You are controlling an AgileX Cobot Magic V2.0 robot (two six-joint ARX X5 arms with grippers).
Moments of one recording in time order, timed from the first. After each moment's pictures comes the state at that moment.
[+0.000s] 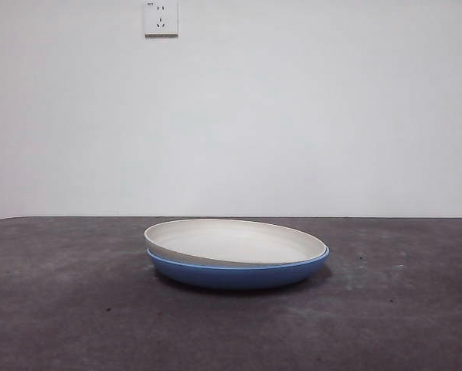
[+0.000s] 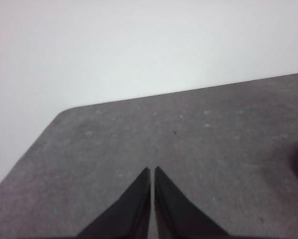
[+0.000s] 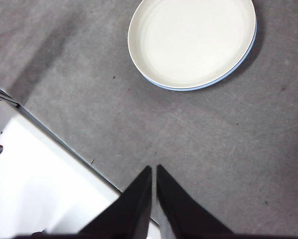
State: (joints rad) left arm 0.02 0.00 0.09 -0.10 0.07 0.15; right arm 0.51 0.77 1.00 -1.04 -0.34 0.21
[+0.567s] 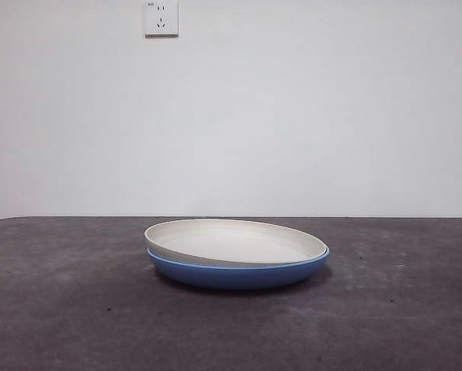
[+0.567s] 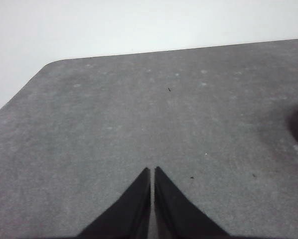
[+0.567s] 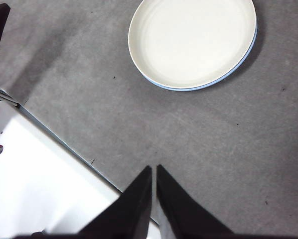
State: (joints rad) left arm 0.02 0.01 0.03 -0.18 0.07 0.09; right arm 0.51 0.77 1.00 -1.04 -0.34 0.21
